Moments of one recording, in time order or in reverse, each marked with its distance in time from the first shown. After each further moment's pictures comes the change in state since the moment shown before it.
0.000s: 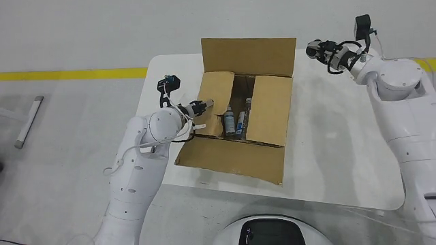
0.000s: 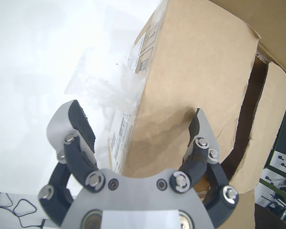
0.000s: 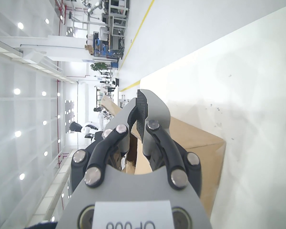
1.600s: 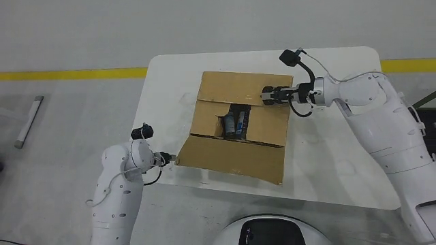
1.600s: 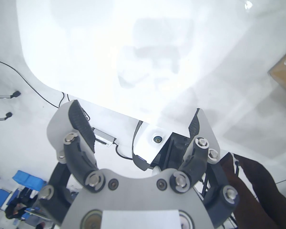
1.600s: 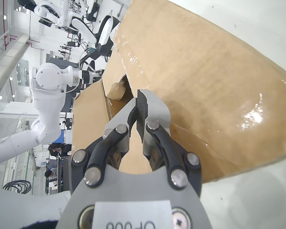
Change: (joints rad) left arm 0.239 0.072 -0.212 -0.044 0.375 -0.137 -0.509; right arm -0.071 0.022 -0.256 -0.271 -0.169 -0.235 0.360
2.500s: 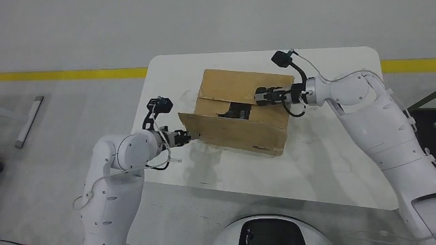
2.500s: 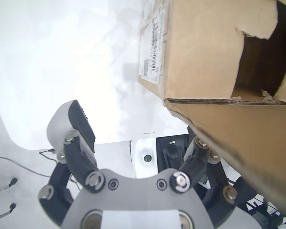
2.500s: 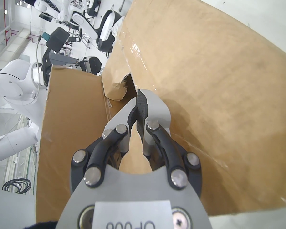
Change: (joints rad) left arm -0.054 0.024 0.019 -0.219 -0.336 -0.152 0.166; right arm 0.044 -0.004 -0.072 0.053 0.054 -0.030 -0.053
